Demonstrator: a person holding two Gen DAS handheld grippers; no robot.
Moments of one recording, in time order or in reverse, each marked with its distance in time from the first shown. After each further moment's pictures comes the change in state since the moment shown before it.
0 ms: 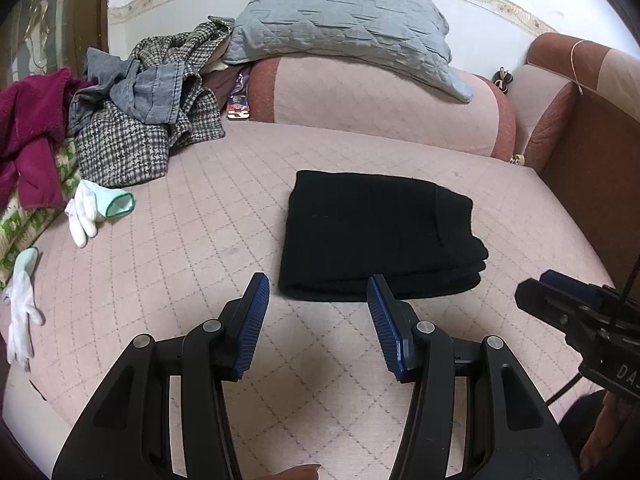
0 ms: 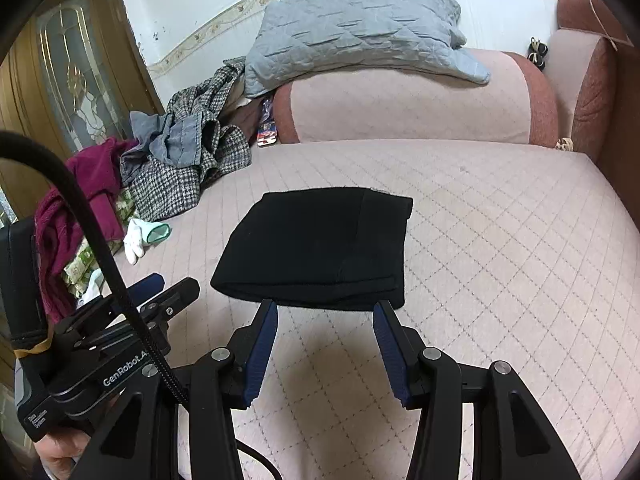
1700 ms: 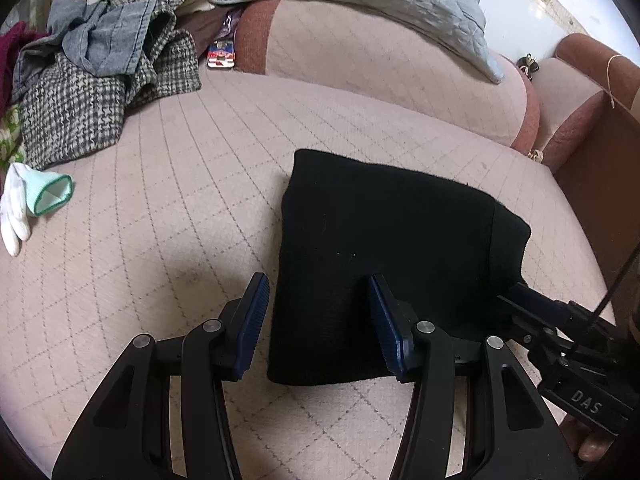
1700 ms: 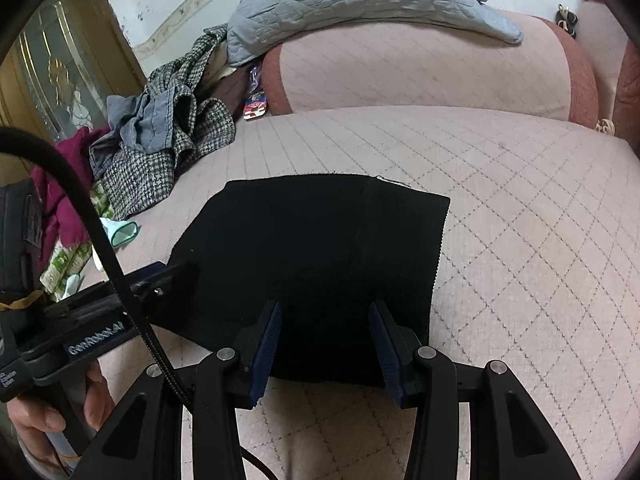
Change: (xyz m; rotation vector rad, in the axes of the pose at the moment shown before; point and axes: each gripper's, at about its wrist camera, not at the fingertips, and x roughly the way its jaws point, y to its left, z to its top) left arm 0.110 0.020 0.041 -0.070 0.181 -0.079; right arm 0.104 -0.026 0.034 0.006 0.108 0.042
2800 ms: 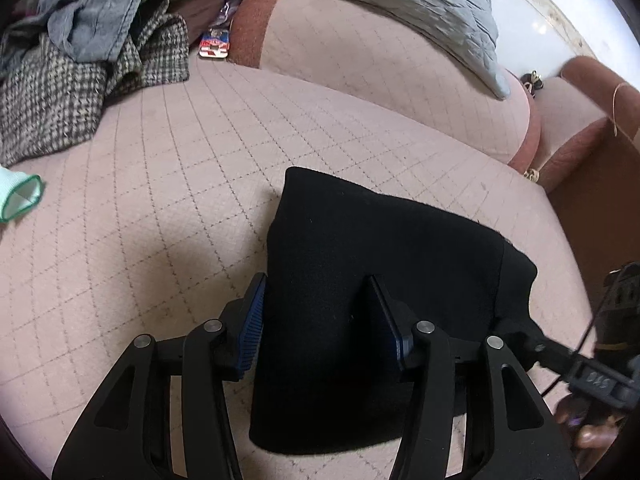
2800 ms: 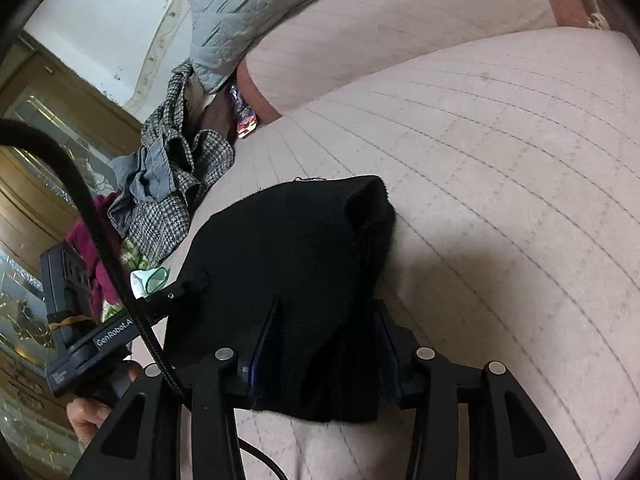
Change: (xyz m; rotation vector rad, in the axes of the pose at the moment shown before) left arm 0.022 0.002 0.023 -0.059 0.014 -0.050; right arm 0.015 -0.078 0.013 0.263 0.050 0.239
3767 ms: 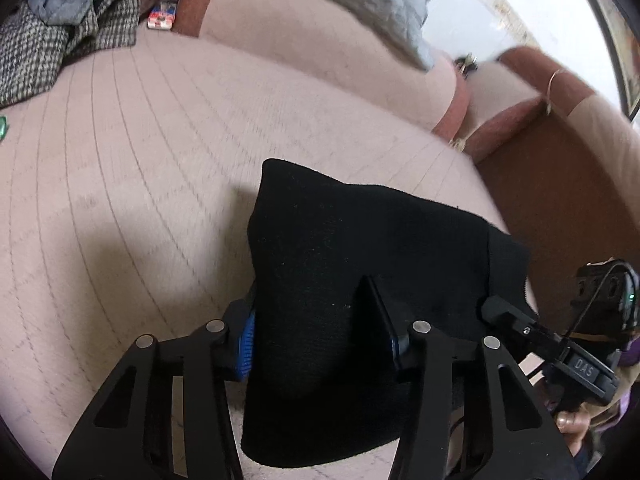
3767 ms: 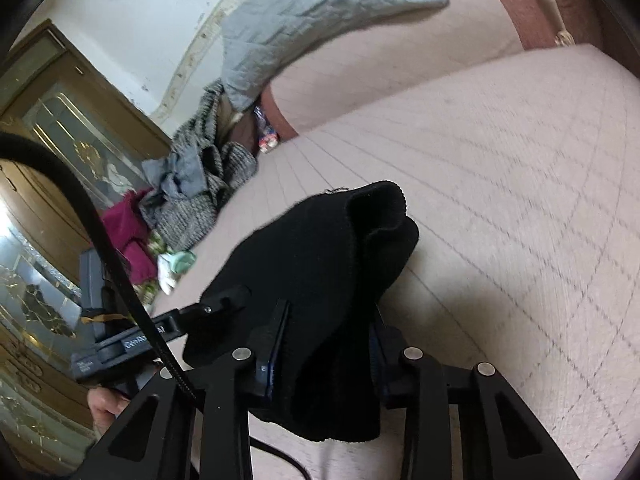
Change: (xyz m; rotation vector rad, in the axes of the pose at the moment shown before) left arm -0.043 -0.036 -0.052 -0.013 0.053 -0.272; right arm -0.091 0.008 -0.058 -0.040 -0.109 0.038
